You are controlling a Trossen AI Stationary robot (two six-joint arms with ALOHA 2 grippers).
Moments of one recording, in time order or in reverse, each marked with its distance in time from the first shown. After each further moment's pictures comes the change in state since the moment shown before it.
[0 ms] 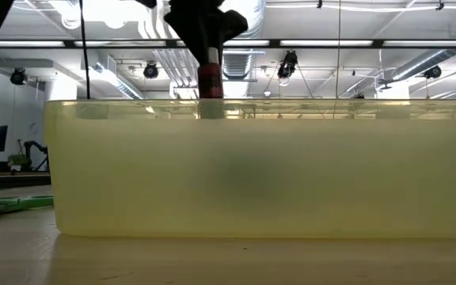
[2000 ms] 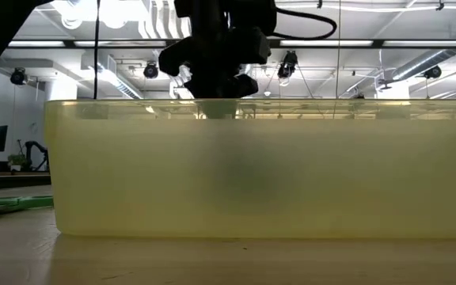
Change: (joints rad) left arm 0.100 0.114 -0.158 0.212 0.089 0.033; right arm 0.042 -0.213 -0.210 0.136 0.074 0.056
